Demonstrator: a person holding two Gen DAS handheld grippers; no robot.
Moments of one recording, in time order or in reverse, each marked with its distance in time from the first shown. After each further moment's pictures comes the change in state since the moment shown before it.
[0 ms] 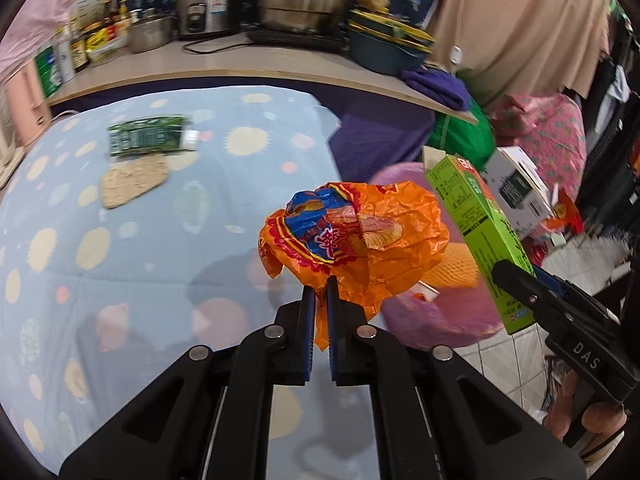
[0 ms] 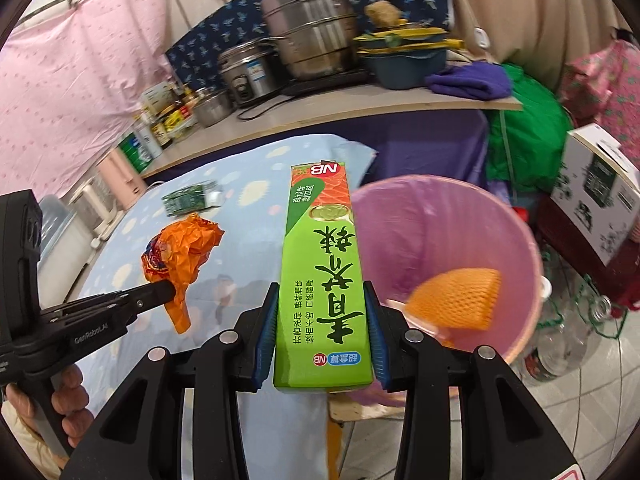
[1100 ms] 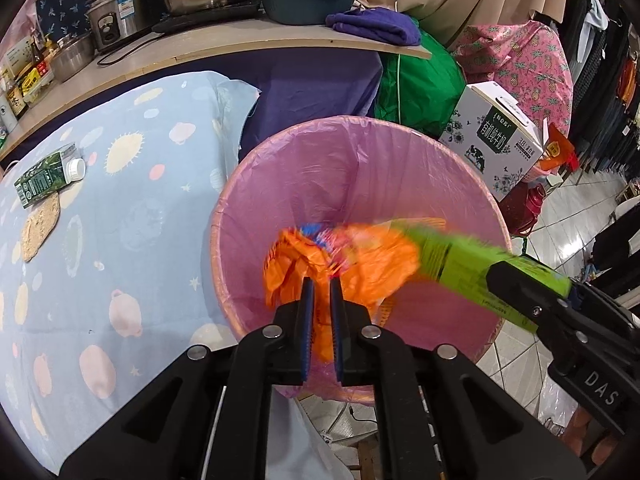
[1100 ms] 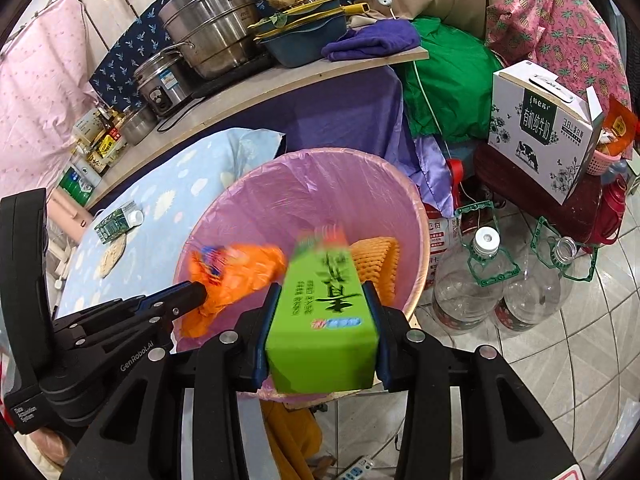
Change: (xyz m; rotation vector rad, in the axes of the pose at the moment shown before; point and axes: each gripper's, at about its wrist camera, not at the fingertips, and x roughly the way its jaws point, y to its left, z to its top) left arm 0.087 -0.105 0.016 0.169 0.121 -0.007; right arm 0.007 -0.086 -0.002 0.191 0.068 -0.130
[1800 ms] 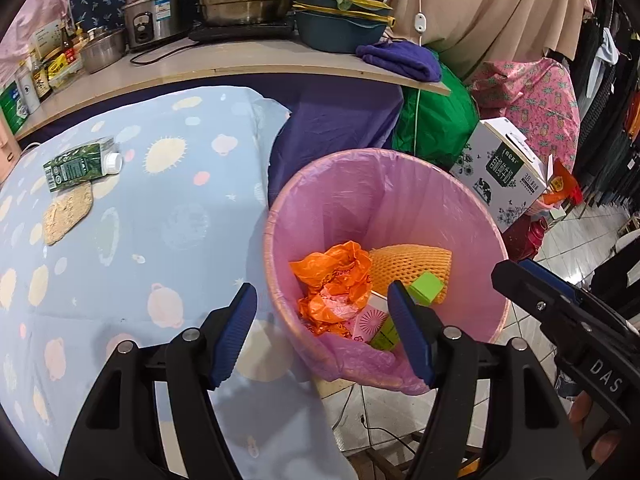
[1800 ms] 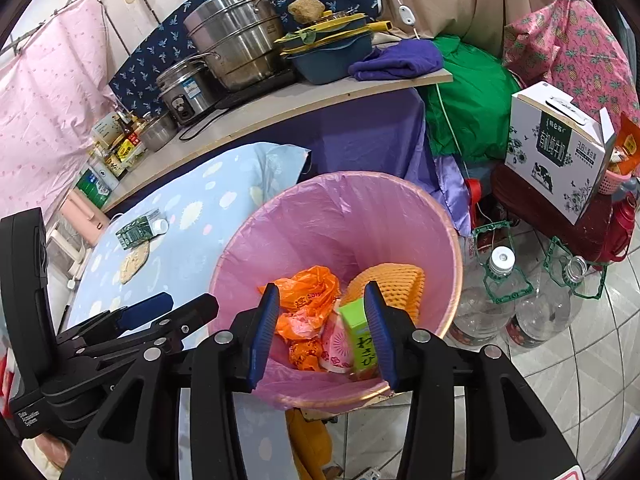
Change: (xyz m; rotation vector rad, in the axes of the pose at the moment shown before) left arm -0.034 0.031 -0.005 -0.089 -0.087 0.024; right arm -0.015 0.027 0.006 -0.036 -0.051 0.046
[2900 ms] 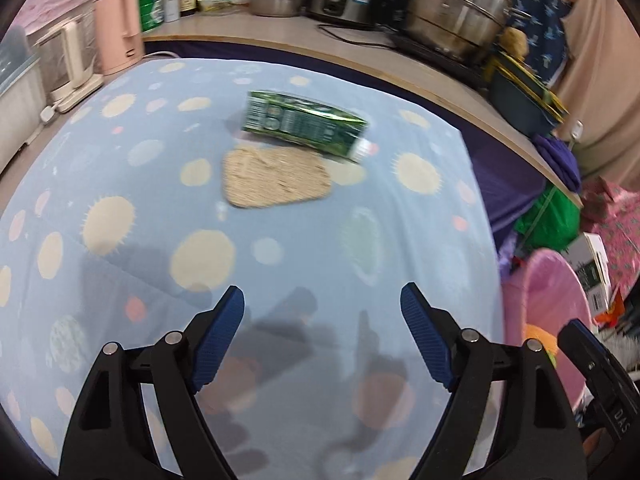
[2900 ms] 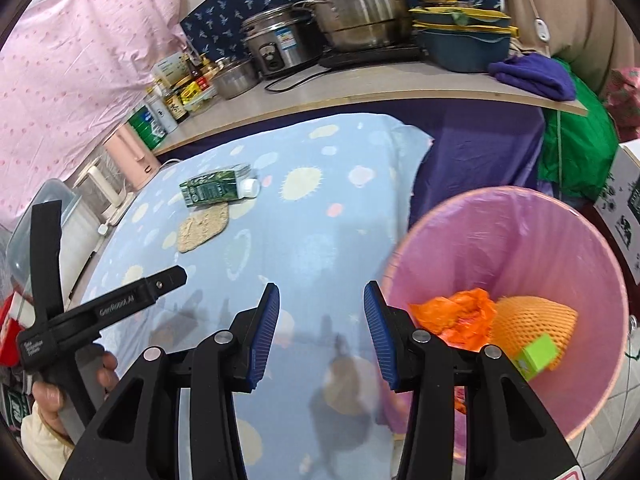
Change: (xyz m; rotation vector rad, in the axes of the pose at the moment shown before) left arm -0.025 0.231 -0.011 -0.418 -0.037 0.208; right arm 0.072 0.152 0.003 -0.216 0.093 0.146
